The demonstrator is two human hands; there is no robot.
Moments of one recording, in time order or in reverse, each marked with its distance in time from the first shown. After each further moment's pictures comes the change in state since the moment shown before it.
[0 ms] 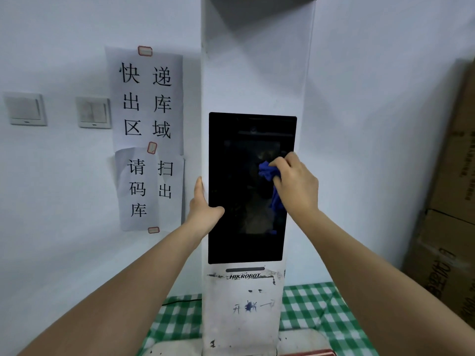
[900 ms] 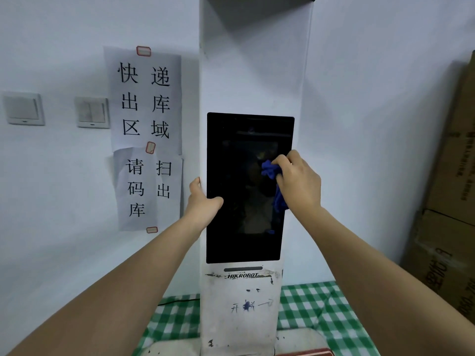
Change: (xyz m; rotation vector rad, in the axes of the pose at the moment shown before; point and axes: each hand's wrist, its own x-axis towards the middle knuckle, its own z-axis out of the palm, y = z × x) left_hand -0.001 0.013 0.001 -0.048 0.030 -0.031; right_hand 0.004 0.008 -0.002 -0.076 0.013 -0.005
